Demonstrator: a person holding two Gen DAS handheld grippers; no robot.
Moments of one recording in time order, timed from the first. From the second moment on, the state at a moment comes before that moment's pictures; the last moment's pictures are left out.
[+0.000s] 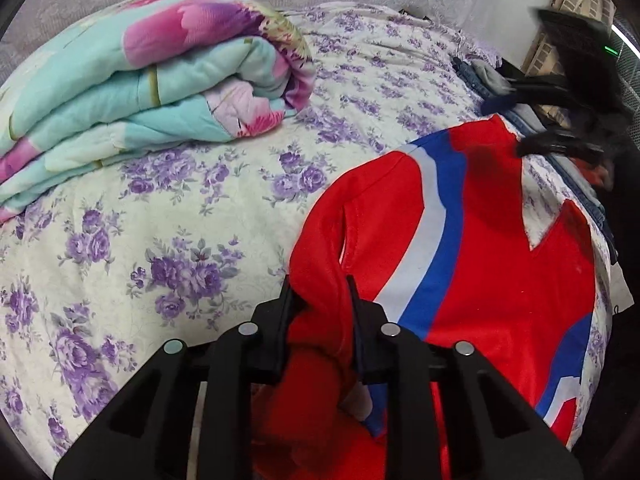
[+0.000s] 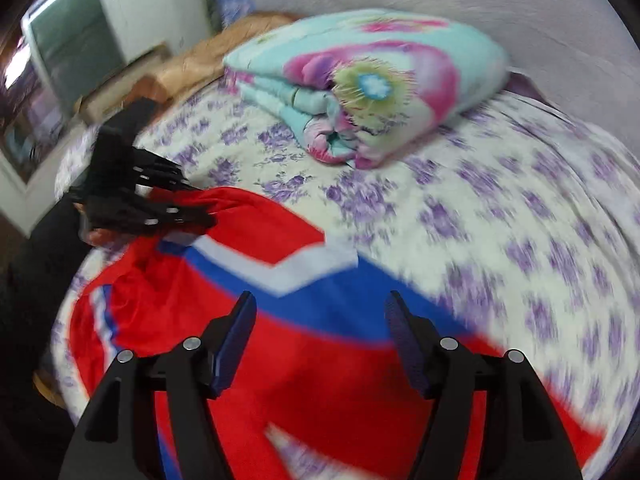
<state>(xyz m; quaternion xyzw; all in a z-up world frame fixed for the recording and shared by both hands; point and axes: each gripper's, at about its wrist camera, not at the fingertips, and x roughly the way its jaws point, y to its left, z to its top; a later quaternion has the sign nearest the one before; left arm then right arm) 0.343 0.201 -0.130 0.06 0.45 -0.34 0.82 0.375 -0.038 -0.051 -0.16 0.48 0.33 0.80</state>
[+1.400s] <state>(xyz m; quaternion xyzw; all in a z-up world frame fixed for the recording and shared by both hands) 0.165 0.211 -0.106 0.15 0.44 -0.35 0.81 0.118 -0.016 -0.087 -0.19 0.49 0.32 0.79</state>
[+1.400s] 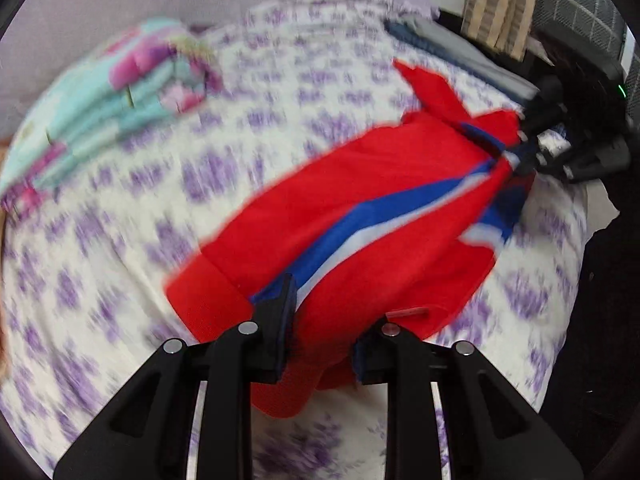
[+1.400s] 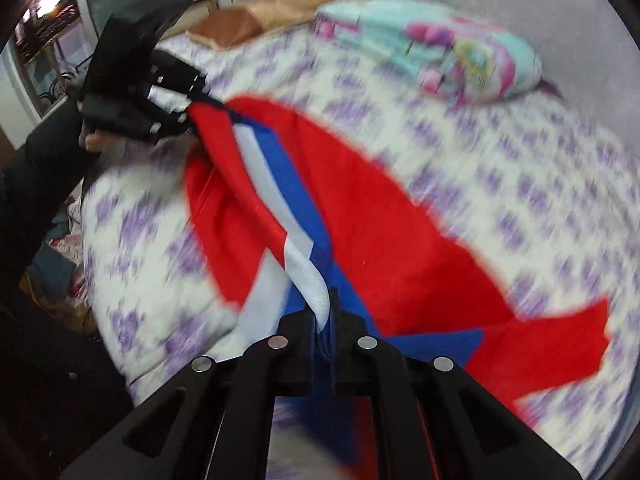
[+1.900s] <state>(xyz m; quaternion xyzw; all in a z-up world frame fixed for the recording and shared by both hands) 0.098 0.231 -0.046 0.07 0.38 -0.32 0.87 0.112 -0.018 -0.130 -0.14 0.50 0.28 0.81</state>
